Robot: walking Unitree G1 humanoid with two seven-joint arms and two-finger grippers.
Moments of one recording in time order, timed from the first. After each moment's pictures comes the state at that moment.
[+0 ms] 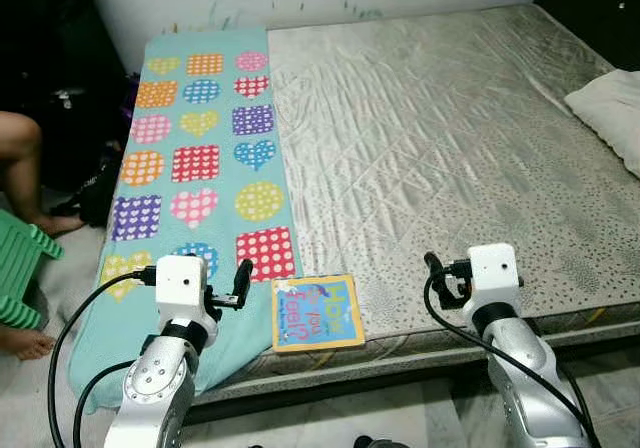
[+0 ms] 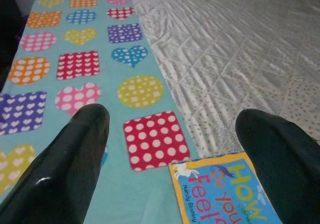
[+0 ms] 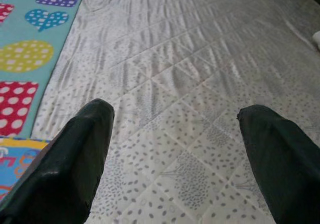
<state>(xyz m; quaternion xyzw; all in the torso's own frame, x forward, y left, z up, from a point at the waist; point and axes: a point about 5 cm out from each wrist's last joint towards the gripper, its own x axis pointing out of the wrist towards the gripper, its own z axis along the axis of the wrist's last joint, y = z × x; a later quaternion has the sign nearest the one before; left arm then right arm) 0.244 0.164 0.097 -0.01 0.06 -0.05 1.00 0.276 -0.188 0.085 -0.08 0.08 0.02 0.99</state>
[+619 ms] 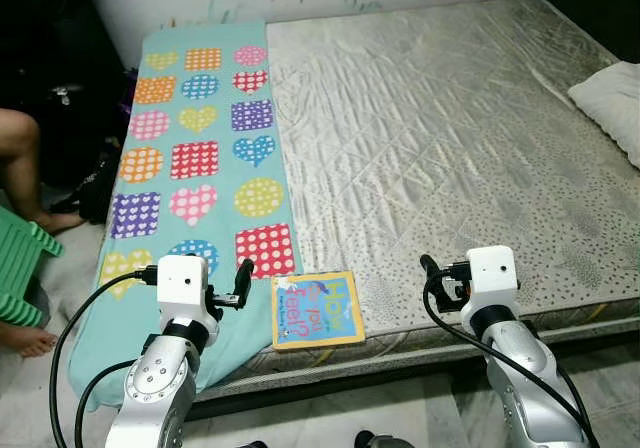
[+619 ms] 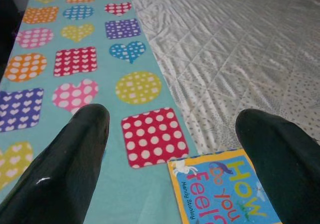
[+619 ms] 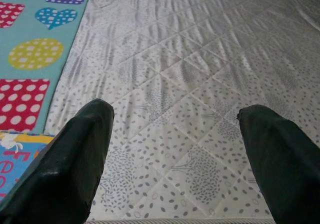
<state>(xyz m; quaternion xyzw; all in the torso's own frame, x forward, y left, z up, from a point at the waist) 0.246 0.163 0.097 -0.01 0.06 -0.05 1.00 0.274 -0.185 0.086 -0.07 0.08 0.03 0.99</state>
